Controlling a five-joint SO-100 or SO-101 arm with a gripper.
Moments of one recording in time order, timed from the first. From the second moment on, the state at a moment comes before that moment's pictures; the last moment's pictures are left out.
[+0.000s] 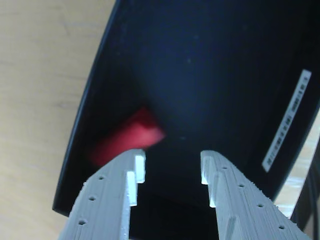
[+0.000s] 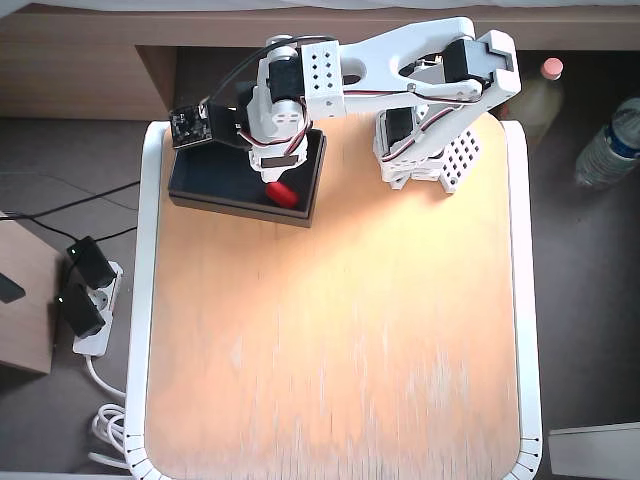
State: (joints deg) arm 80.9 117.3 115.0 77.9 183.4
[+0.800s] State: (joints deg) arm 58.4 134.0 115.1 71.6 170.1
